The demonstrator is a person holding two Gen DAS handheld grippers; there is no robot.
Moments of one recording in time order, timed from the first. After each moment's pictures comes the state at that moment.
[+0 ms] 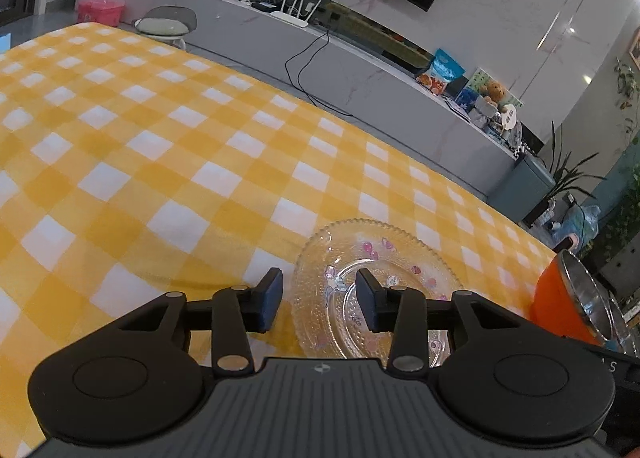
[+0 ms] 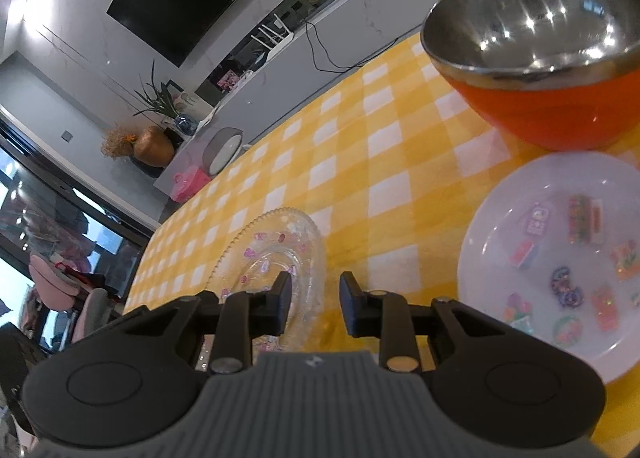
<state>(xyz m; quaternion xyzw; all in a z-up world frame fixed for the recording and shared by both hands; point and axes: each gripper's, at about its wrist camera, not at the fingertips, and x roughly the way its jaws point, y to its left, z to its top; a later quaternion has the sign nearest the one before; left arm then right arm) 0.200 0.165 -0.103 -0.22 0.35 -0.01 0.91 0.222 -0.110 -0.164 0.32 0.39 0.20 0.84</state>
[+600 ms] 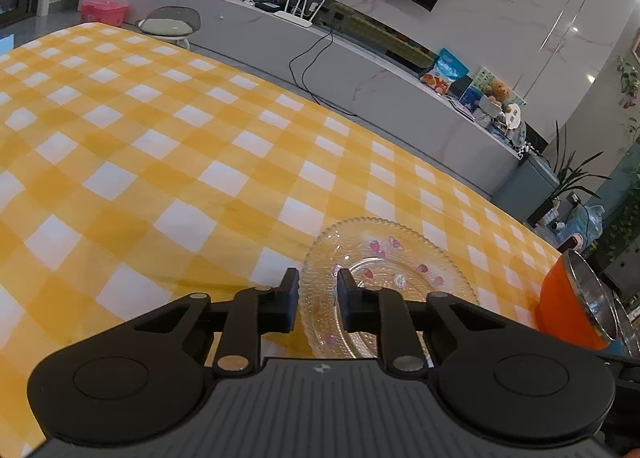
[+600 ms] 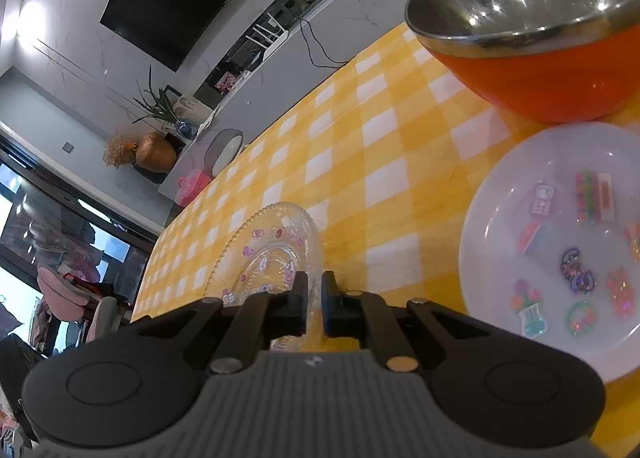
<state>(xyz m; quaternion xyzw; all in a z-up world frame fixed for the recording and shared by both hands) 0.200 0.167 -0.106 -0.22 0.35 0.00 0.91 0.221 -0.112 -0.170 0.34 0.39 0.19 0.83</state>
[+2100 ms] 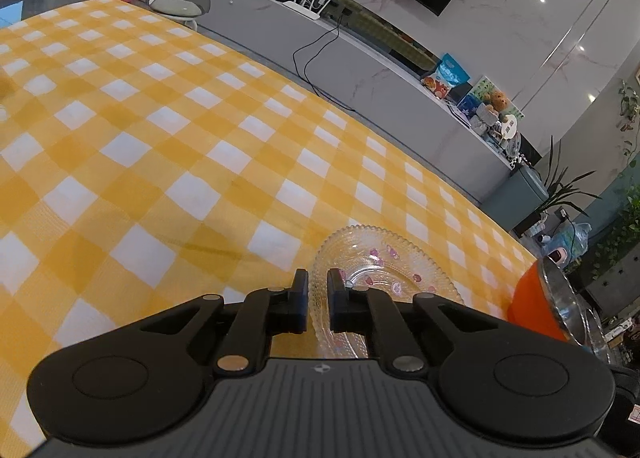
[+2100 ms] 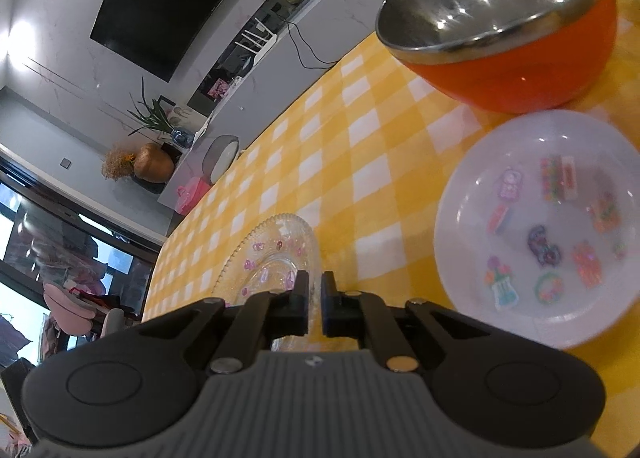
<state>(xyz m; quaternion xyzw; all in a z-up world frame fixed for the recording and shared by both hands) 0.179 0.170 -0.096 -0.26 0.36 -0.01 0.89 0.208 -0.131 -0.163 0.36 0.40 0.18 0.82</state>
